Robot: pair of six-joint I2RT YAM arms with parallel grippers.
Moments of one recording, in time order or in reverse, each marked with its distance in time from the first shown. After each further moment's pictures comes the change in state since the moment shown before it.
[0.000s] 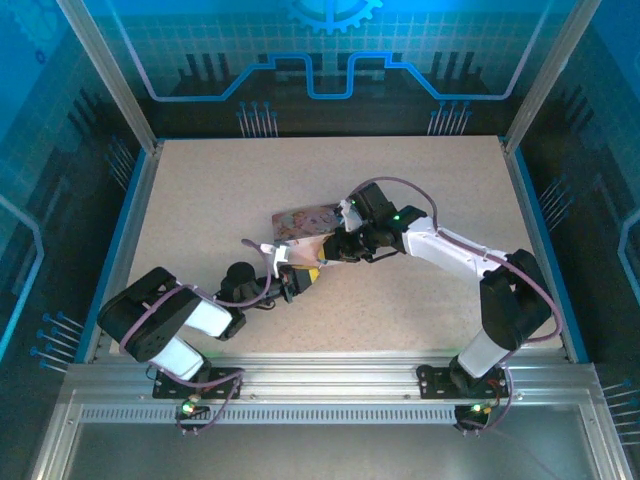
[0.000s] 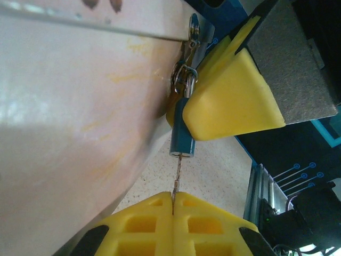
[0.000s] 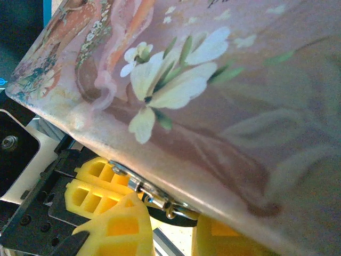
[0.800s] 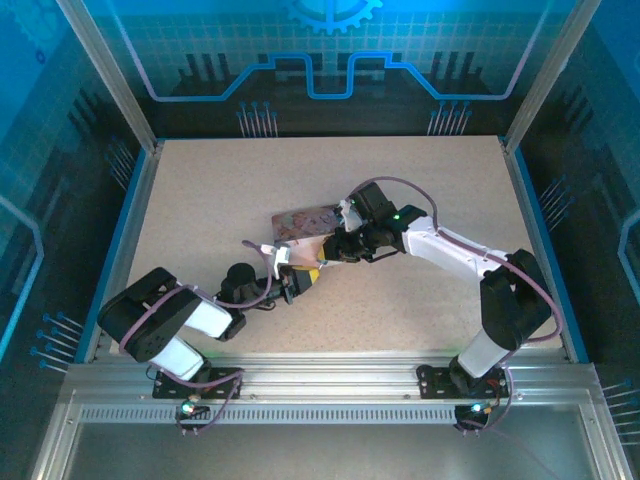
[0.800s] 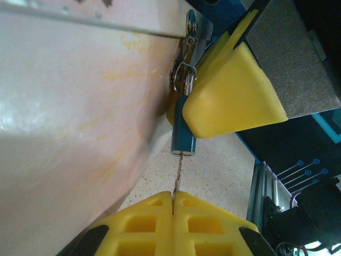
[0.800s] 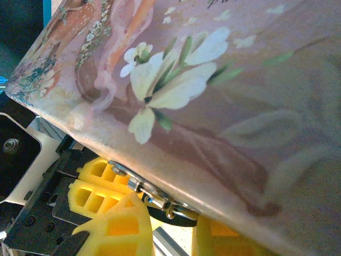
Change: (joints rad) left arm -0.008 0.000 -0.006 0.005 -0.006 0.023; right arm 0.000 0.000 0.006 -0.015 -0.004 0.000
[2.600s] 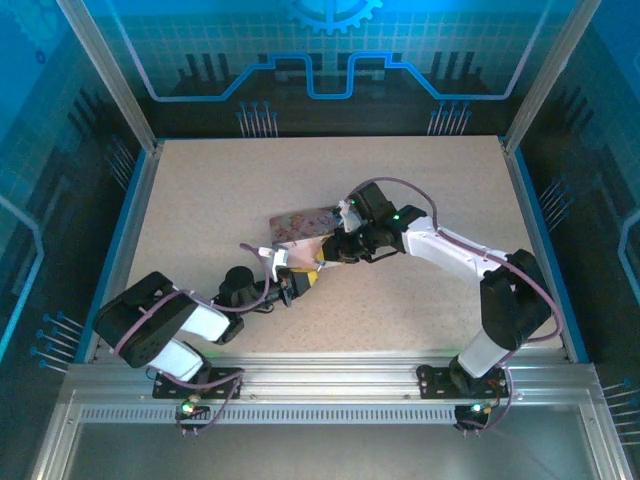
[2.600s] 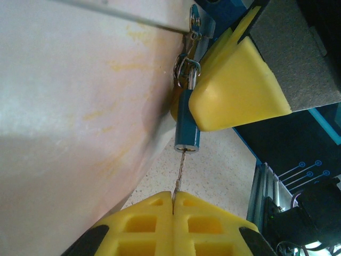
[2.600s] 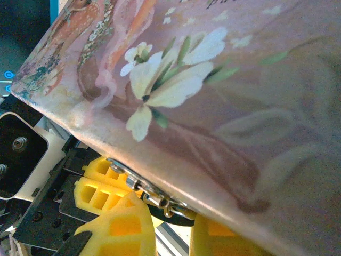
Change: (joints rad) left arm -0.007 -0.036 -0.028 -0.012 -0.032 -0.004; right arm 0.001 0.000 0.000 0.002 -0.026 0.000
